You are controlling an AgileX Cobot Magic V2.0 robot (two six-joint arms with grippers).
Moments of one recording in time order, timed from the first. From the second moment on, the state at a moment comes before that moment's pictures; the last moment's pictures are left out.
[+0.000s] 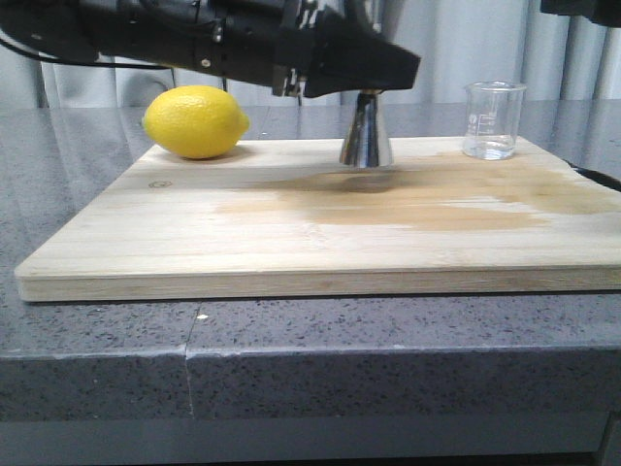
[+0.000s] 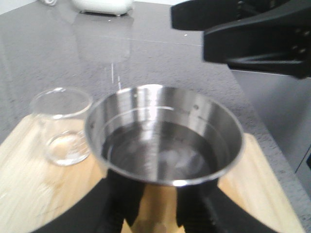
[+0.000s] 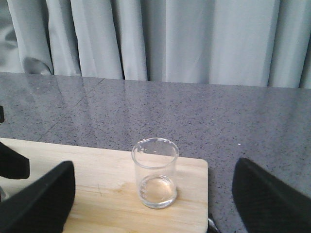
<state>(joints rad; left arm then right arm) -0.44 2.01 -1.43 -1.64 1.15 1.97 0.31 1.05 -0.46 0.38 -0.45 -0.33</state>
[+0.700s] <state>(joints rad) -0.42 2.03 -1.42 -1.60 1.16 2.02 0.31 1.05 -0.46 0.38 -0.50 -0.34</state>
